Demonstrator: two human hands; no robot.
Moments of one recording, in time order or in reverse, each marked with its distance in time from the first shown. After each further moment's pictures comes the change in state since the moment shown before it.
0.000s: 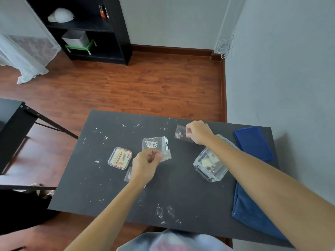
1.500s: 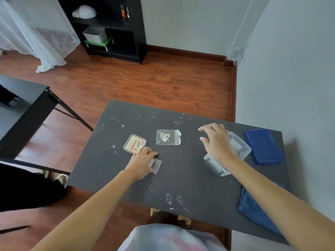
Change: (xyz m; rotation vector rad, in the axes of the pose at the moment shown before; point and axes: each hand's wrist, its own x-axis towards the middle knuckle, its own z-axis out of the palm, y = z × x) left_hand 0.010 -0.082 -0.048 0.843 -0.326 0.241; right_hand -0.089 -0.020 0.023 0.075 0.414 -0.121
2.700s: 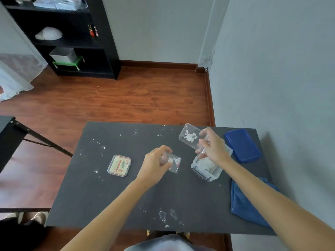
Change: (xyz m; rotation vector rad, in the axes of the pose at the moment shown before) left_hand 0.010 0.093 -0.050 -0.585 0.264 0.185; right_hand -0.005 0.014 -0.027 0.644 0.038 0.396
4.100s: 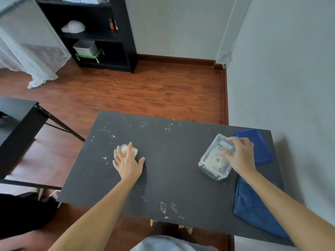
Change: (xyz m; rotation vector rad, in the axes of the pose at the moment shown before) left_hand -0.009 -0.104 0.007 0.373 0.412 -0.572; right_hand 0.003 0.089 -0.045 -0.518 0.156 -0.050
